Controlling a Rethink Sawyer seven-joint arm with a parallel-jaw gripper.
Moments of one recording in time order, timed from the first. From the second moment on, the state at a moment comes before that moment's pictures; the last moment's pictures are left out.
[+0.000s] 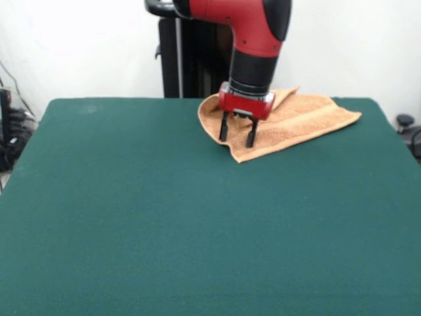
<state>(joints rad) -0.04 -0.44 -0.15 2.01 -0.09 -0.12 2.00</state>
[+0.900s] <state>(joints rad) -0.04 -0.44 -0.15 2.01 -0.12 -0.14 2.00</state>
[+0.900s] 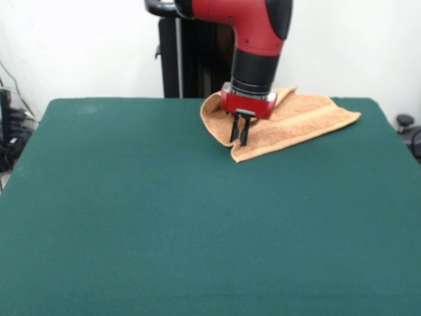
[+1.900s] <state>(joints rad) -0.04 -0.43 -0.15 1.98 -0.17 -0.12 2.00</state>
